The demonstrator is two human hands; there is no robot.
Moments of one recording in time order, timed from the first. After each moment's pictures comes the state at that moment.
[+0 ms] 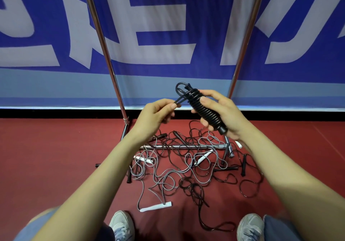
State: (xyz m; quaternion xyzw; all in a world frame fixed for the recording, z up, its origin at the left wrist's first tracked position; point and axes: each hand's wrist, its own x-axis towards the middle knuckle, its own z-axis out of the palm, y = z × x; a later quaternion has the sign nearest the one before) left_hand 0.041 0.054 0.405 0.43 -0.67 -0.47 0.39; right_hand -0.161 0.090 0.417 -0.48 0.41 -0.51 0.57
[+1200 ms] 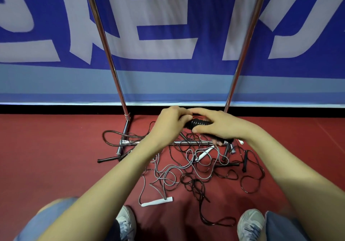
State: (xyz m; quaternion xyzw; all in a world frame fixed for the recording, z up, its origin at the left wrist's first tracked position) left_hand 0.009 0.073 0.400 0.48 -0.80 -0.25 0.27; right_hand -0.166 0.091 0.404 -0.69 0.57 -0.15 0.41
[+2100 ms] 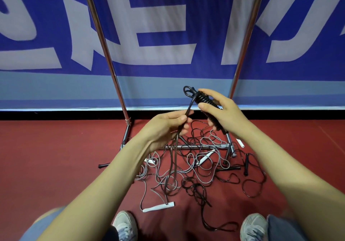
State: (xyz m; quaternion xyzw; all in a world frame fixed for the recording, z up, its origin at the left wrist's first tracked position) left_hand 0.025 0.067 0.404 0.38 -0.44 -0.74 0.32; right_hand -0.169 0.083 0.405 -0.59 0.54 -0.46 0.39
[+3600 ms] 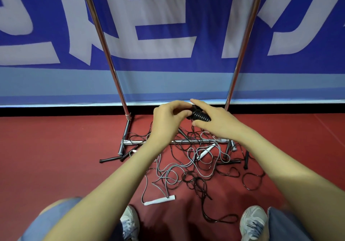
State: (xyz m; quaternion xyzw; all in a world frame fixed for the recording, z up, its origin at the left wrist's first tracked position) left_hand 0.007 0.075 0.393 0.47 -0.69 -0.33 0.44; right_hand -0.159 0.087 0.387 -0.70 0.64 -0.20 0.25
